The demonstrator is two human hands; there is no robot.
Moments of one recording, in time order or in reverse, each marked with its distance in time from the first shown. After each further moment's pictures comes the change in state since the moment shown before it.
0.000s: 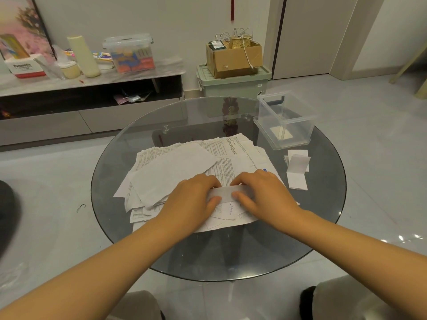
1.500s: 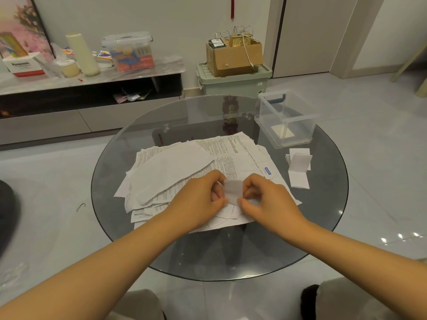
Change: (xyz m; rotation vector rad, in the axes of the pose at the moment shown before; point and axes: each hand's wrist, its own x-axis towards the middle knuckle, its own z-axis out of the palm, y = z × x) left_hand 0.008 -0.002 0.005 -0.333 -0.042 -0.021; right_hand -0.014 -0.003 0.007 0.361 0.056 0.145
